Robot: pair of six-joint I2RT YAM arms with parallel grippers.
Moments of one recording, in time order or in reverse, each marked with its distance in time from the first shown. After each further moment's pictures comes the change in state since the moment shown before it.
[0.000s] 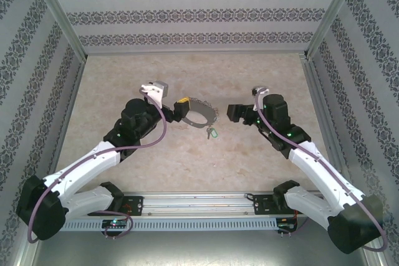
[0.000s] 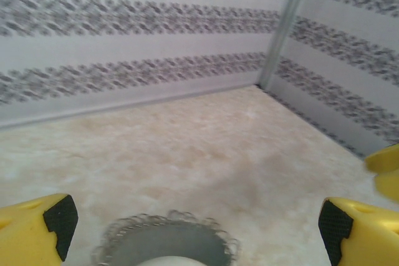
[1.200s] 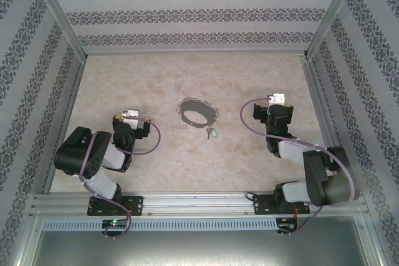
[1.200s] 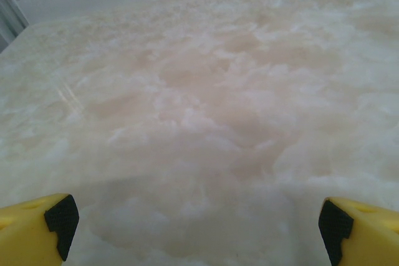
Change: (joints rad) left arm 0.446 0.581 -0.518 0.905 -0.155 0.272; right arm -0.251 0.435 -0.354 0.909 0.387 -0.379
